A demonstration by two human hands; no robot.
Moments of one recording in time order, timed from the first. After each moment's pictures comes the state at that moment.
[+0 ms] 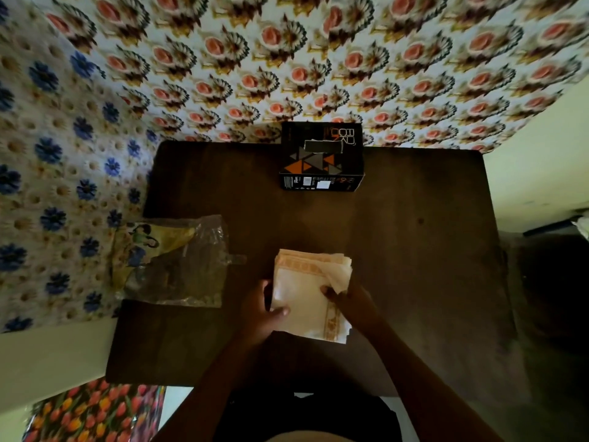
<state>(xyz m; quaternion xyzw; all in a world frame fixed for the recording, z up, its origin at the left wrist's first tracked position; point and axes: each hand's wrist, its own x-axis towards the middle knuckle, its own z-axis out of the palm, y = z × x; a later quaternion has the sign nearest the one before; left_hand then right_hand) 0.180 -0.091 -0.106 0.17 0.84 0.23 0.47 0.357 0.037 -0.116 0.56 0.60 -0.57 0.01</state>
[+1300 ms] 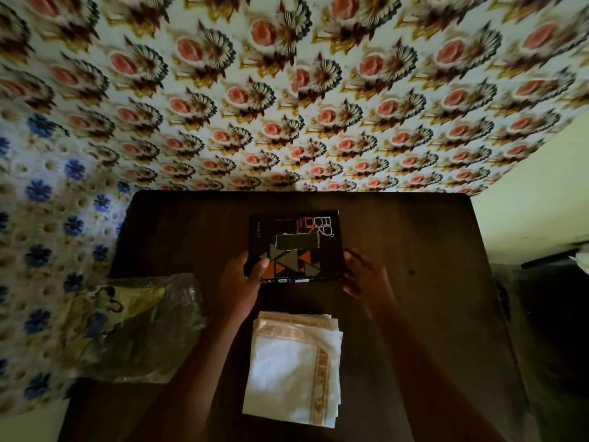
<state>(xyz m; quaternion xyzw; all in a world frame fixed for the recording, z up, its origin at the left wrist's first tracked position) 0.111 0.056 -0.086 0.29 0.87 0.27 0.30 0.332 0.193 -0.108 0.56 0.41 -0.69 -0.20</state>
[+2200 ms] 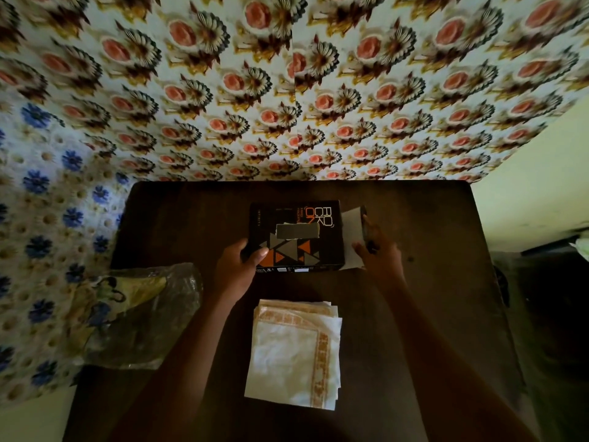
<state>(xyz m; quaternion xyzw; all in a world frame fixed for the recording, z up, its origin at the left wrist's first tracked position) 0.087 0.058 -0.098 0.24 0.83 0.31 0.39 0.347 0.215 -0.105 0.60 0.61 -0.50 -0.17</state>
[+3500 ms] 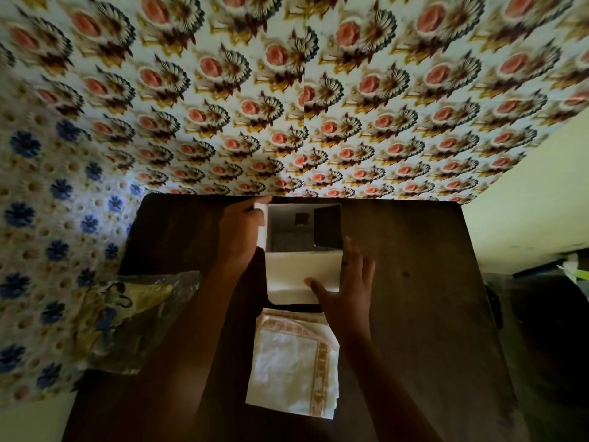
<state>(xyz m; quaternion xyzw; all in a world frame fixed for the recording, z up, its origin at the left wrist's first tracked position) 0.099 0.119 0.032 0.23 0.77 0.50 0.31 0.304 0.116 -0.039 0.53 0.69 -0.39 -0.31</state>
